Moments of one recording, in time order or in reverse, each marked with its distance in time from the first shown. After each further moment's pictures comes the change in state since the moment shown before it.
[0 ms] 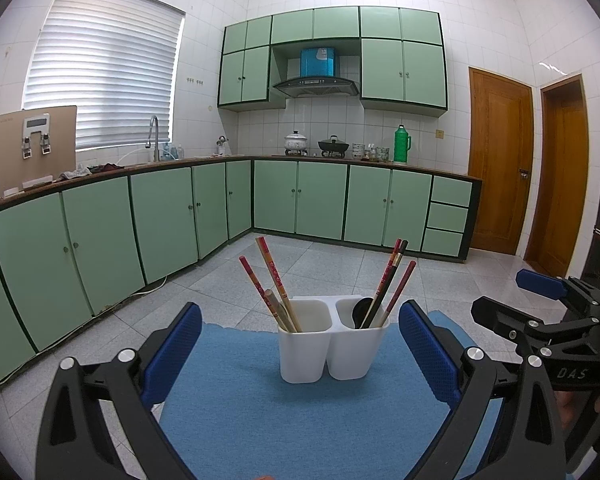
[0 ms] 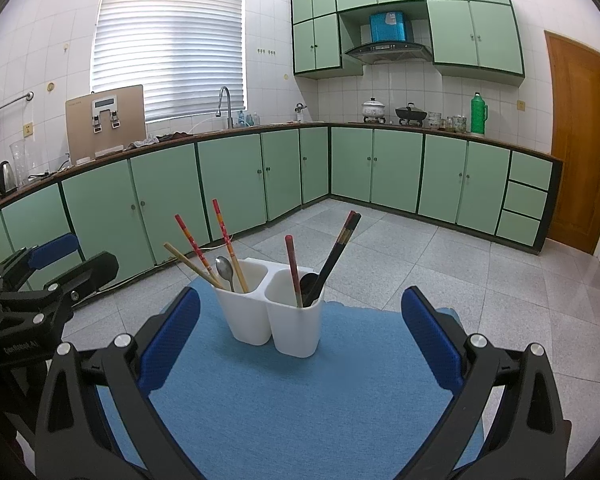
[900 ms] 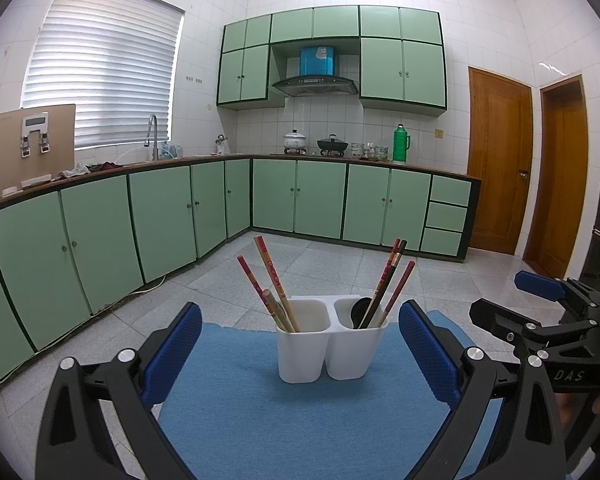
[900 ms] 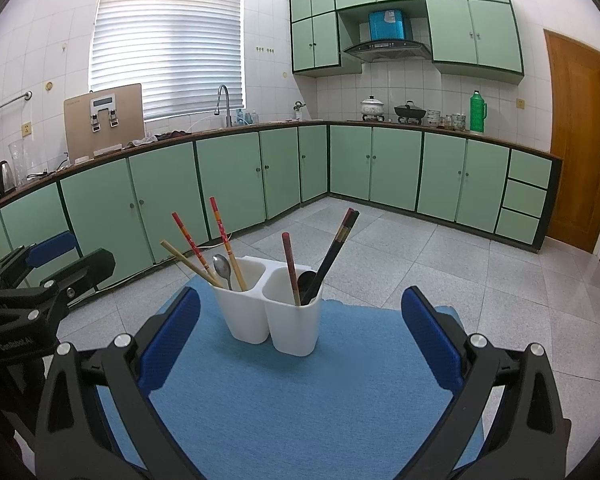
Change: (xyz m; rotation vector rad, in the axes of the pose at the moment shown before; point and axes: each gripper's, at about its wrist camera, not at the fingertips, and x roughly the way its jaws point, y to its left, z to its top) left arm 0.002 0.000 0.000 -0.003 0.005 -0.006; right arm 0.003 -0.001 -0.003 0.002 0.004 -0.002
